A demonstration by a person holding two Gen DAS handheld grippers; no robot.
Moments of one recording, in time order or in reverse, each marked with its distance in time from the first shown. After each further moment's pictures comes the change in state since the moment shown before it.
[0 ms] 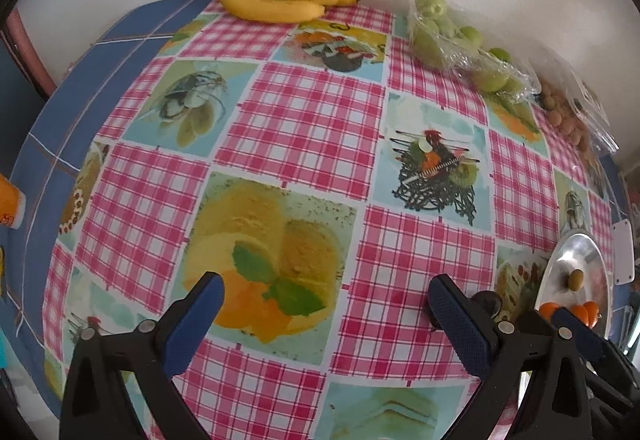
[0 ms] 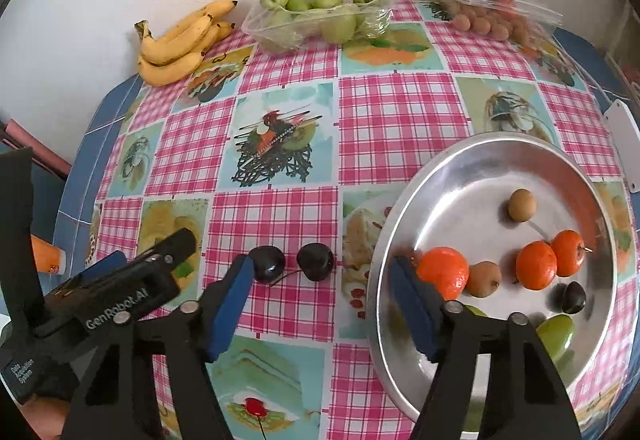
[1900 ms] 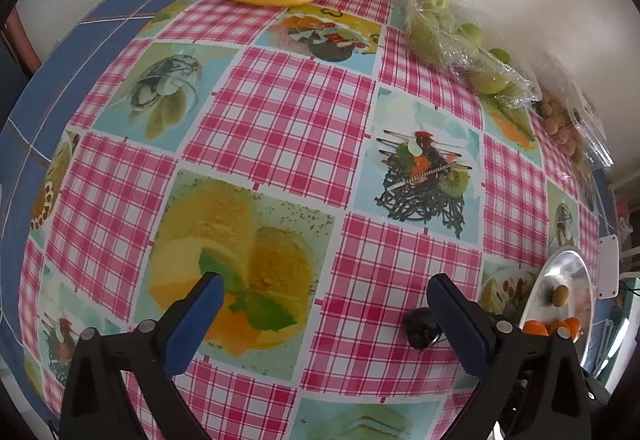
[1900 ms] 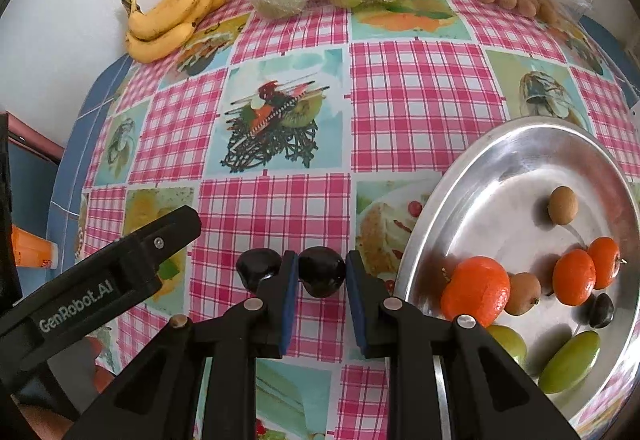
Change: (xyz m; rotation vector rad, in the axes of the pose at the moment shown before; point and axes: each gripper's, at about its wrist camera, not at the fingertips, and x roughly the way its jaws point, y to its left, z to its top) left arm 0.015 -0.007 0.009 -0.049 0.043 -0.068; right arm 0.035 0.003 0.006 0.002 0.083 0.001
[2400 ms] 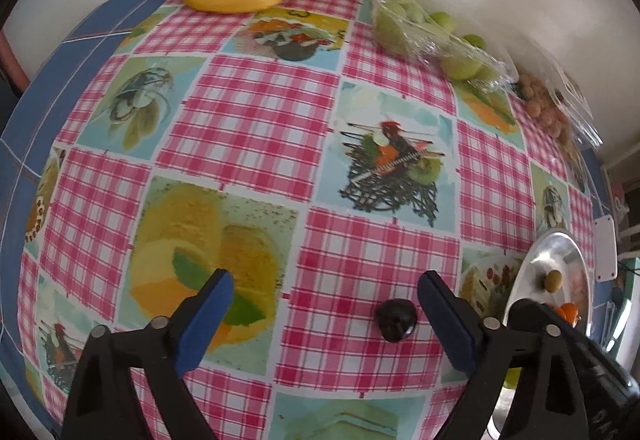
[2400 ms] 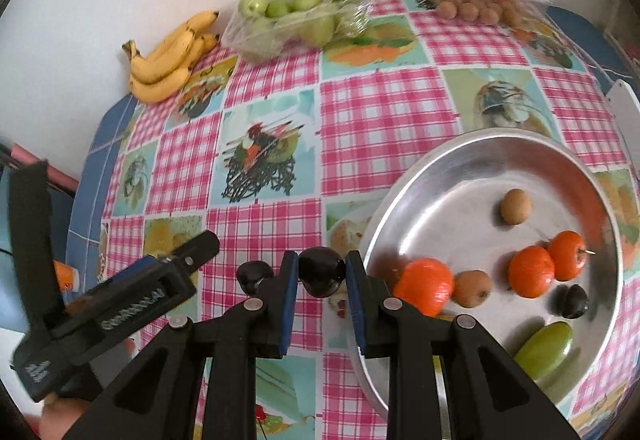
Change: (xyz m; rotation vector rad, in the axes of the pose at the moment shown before) left arm 0.000 -0.024 -0.005 0.071 0.003 -0.017; right arm -0.047 -0.031 0.001 0.080 -0.075 0.040
